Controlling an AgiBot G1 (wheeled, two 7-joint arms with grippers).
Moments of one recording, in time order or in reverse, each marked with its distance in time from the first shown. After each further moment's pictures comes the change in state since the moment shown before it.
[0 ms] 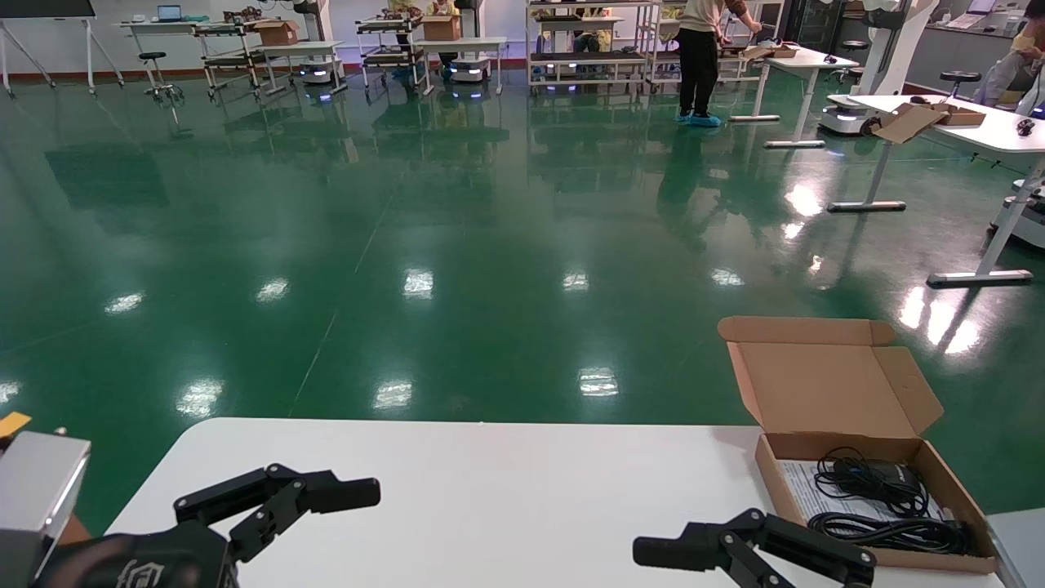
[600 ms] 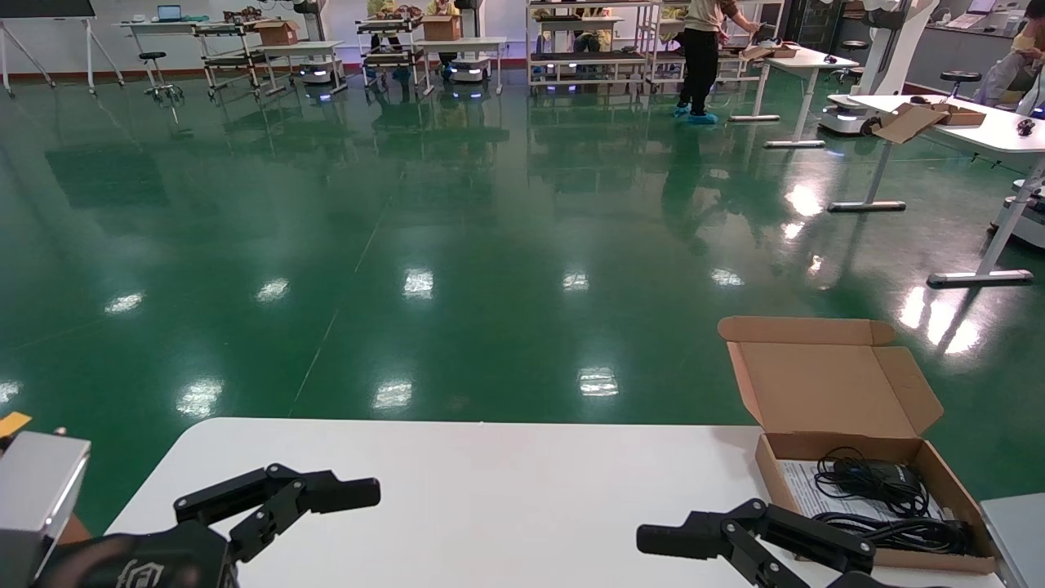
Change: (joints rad) left arm 0.000 0.000 0.000 0.000 0.000 0.000 0.000; right arm 0.006 -0.002 -0.004 -0.015 -0.004 0.010 -0.002
